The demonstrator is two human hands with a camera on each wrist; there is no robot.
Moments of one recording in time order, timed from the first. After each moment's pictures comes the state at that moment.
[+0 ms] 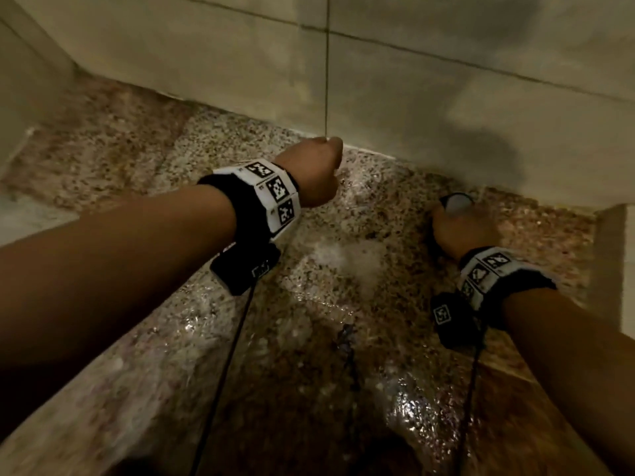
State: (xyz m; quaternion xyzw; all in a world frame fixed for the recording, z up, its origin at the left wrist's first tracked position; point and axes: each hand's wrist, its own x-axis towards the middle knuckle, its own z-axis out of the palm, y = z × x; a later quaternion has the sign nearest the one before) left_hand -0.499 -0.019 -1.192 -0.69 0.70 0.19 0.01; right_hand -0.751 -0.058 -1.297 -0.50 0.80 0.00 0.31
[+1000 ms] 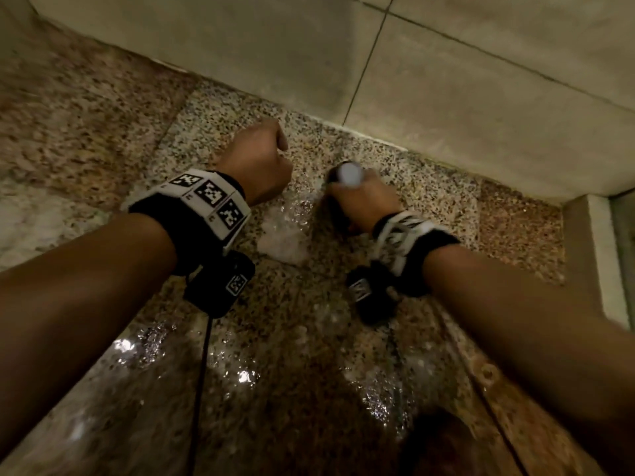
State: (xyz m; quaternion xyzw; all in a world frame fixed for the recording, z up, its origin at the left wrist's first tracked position) left_hand -0.377 0.053 -1.233 -0.75 0.58 0.24 -0.21; right_hand -0.558 0.025 -1.257 -0.70 0.65 -0.03 0.29
